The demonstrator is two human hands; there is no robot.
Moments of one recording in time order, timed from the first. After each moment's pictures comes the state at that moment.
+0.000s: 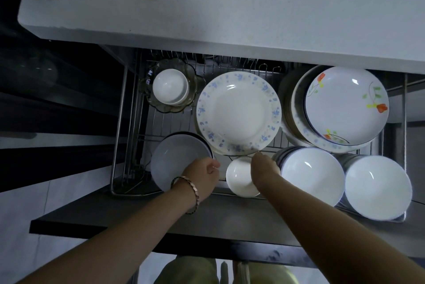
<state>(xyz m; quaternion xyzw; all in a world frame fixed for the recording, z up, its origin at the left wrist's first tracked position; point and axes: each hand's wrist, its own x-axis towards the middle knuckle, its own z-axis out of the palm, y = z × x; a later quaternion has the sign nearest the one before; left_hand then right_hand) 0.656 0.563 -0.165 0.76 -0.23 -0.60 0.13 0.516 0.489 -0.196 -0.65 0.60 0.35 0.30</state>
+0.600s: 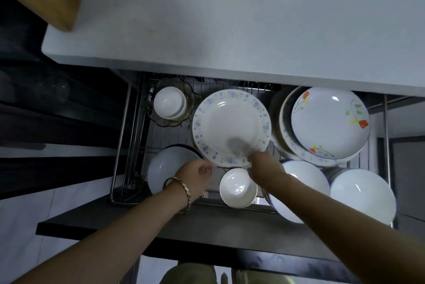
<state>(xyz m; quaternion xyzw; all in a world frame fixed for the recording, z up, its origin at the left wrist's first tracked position) 0.651 0.542 -0.127 0.78 -0.25 -0.56 0.13 0.502 0.457 -0.152 -0.71 0.55 0.27 0.35</state>
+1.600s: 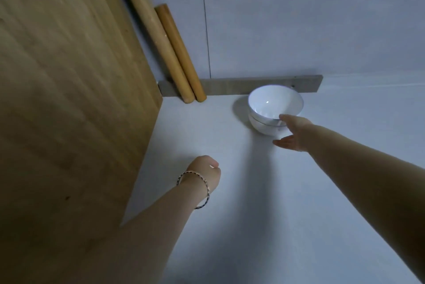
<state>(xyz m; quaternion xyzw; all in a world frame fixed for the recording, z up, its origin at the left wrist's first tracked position) 0.832 0.162 -0.006 0.78 -0.35 -0.44 0.27 0.655 0.033 0.044 -0.29 0.65 -0.30 0.63</state>
